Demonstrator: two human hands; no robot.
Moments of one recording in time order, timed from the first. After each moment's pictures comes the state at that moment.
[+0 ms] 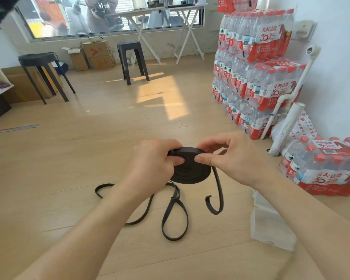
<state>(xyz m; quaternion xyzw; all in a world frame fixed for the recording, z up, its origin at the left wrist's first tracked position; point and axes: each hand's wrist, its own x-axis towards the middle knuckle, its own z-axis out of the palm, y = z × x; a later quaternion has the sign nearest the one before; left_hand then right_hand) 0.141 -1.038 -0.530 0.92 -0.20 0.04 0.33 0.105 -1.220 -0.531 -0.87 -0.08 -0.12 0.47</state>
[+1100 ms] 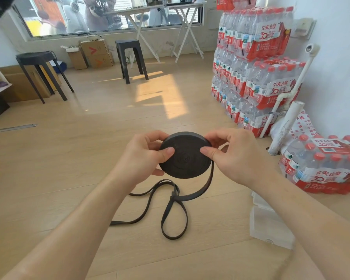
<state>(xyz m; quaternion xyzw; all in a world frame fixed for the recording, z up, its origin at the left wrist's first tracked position) 0.152 -1.026 -0.526 0.82 -0.12 -0.11 0.55 0.105 -1.220 -0.534 -0.90 -0.07 -0.19 0.39</state>
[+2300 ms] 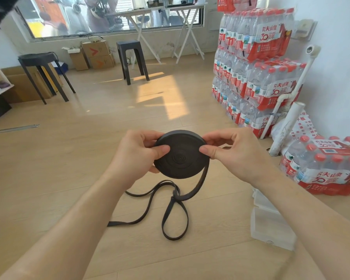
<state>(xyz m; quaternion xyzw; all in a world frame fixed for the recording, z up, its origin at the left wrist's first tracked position) 0.151 -1.022 -0.519 0.82 -0.11 -0.05 0.56 0.108 -1.223 -0.533 -0.85 -0.05 -0.16 0.50</state>
